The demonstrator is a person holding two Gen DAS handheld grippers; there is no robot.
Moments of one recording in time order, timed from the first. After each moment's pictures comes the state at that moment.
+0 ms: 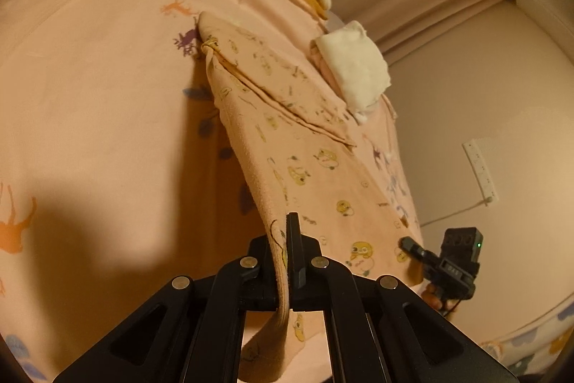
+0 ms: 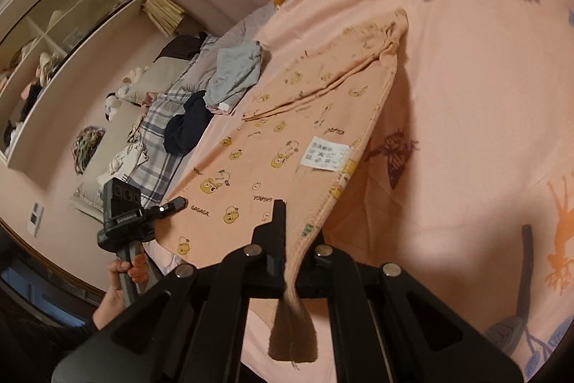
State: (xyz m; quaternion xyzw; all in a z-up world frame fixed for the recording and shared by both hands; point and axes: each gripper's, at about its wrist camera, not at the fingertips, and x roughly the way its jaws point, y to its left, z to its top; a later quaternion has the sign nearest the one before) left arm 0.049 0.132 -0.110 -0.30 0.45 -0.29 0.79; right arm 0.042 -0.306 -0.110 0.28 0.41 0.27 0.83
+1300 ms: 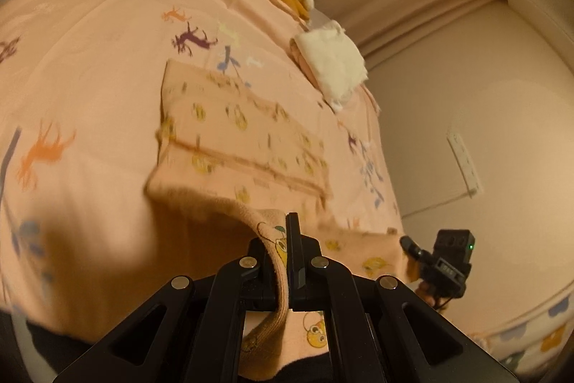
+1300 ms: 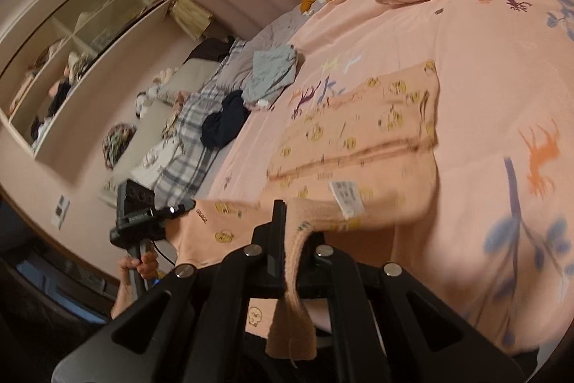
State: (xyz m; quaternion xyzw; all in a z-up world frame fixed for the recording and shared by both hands) left arm 0.025 0.135 -0.065 -0.30 0.45 -0.29 0.79; right arm -0.013 -0.321 -0.059 0.31 0.39 0.30 0.81
